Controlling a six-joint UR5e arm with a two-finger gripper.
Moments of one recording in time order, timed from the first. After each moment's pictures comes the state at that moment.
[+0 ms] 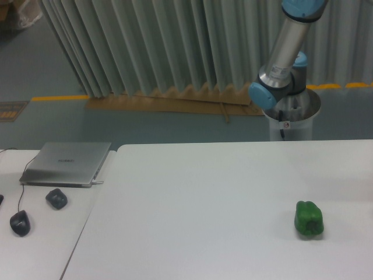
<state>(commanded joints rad) 3.08 -1.98 -1.56 -1.16 1.32 1.78</state>
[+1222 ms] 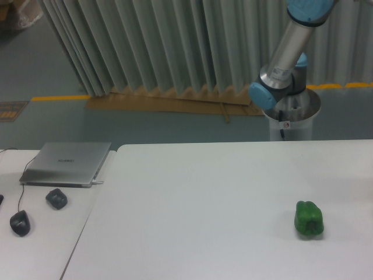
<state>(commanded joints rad) 3.07 -2.01 -1.54 -1.16 1.59 2.10</state>
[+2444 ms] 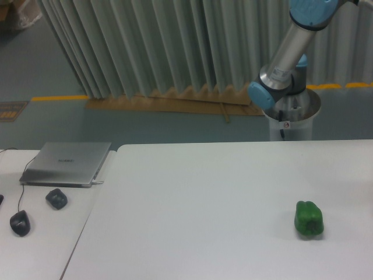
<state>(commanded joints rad) 3.03 -1.99 -1.53 -1.21 1.60 2.07</state>
